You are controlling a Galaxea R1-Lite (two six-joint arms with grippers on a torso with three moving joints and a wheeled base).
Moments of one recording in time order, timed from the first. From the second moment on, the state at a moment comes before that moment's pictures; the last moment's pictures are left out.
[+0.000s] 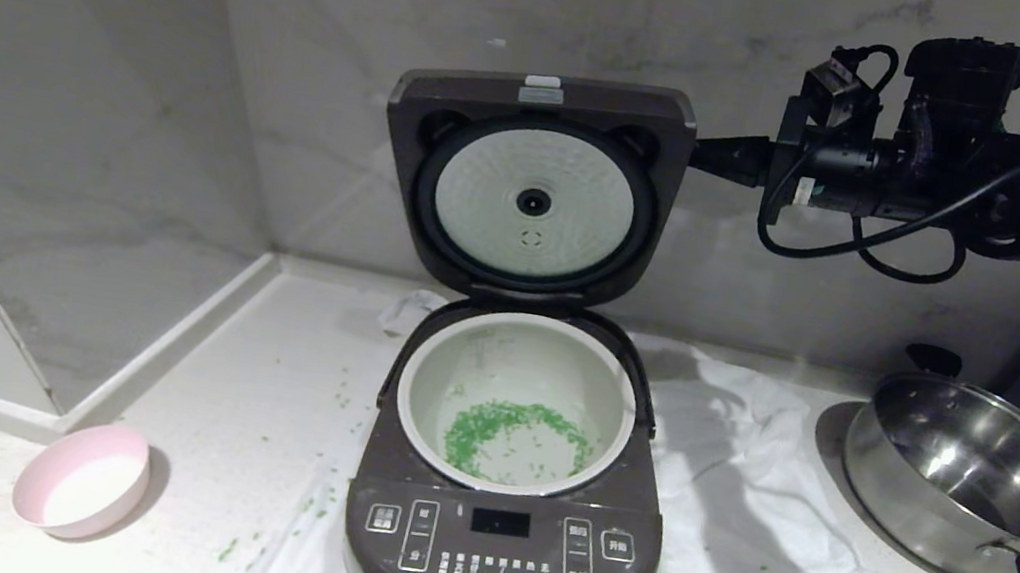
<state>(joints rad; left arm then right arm) 0.00 0.00 -0.01 0.02 0.01 0.01 0.16 2.10 -1.92 -0.03 0.96 0.72</state>
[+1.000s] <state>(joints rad) 0.00 0.00 -0.01 0.02 0.01 0.01 0.19 1.88 -1.55 -0.04 0.96 0.65</state>
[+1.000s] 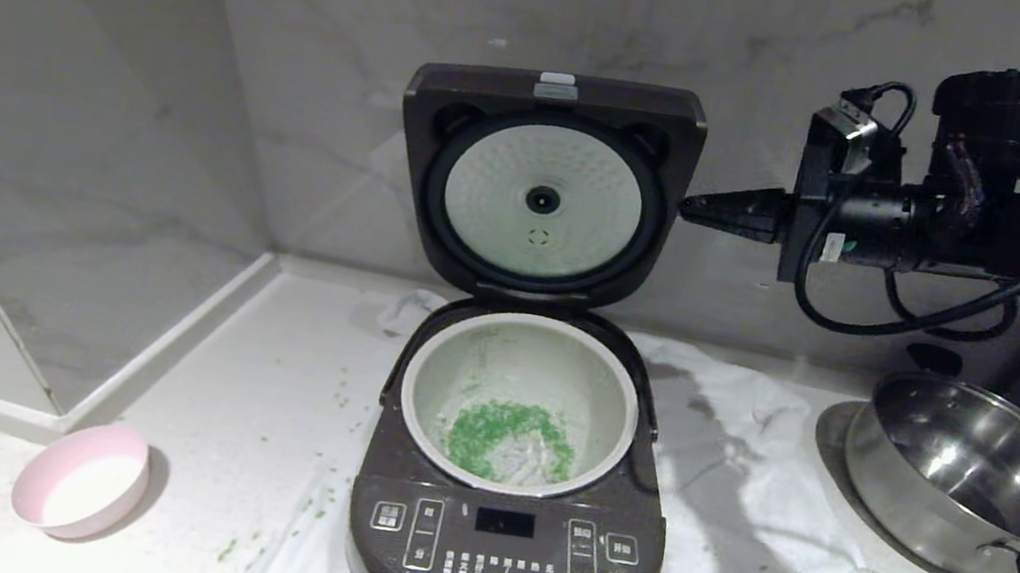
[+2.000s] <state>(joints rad) 0.00 0.00 -0.01 0.02 0.01 0.01 0.12 2.05 -1.93 -0.20 0.65 0.65</state>
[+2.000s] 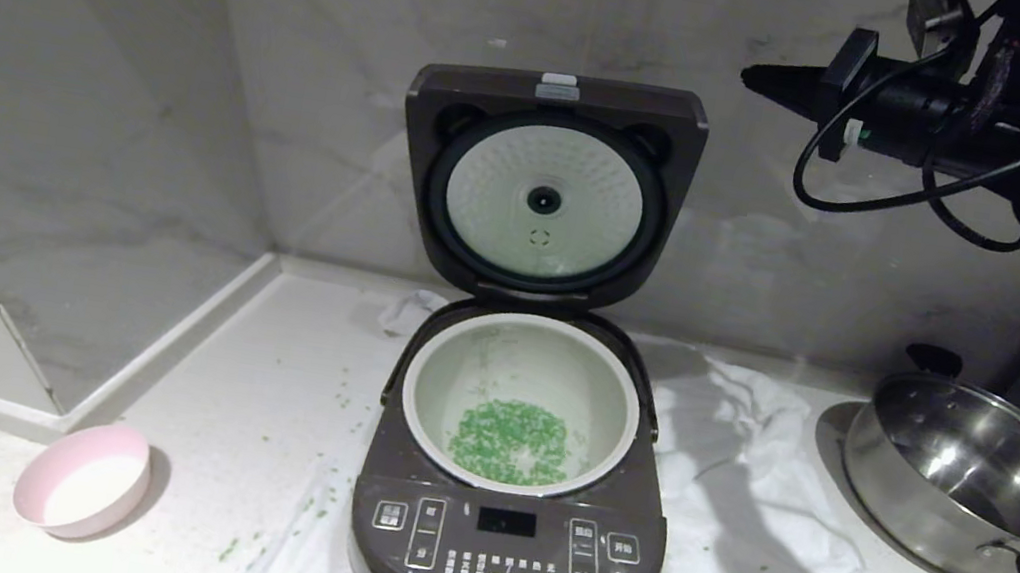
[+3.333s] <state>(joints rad) 0.00 0.00 -0.01 0.02 0.01 0.00 0.20 2.14 -1.71 -0.25 0.79 0.62</state>
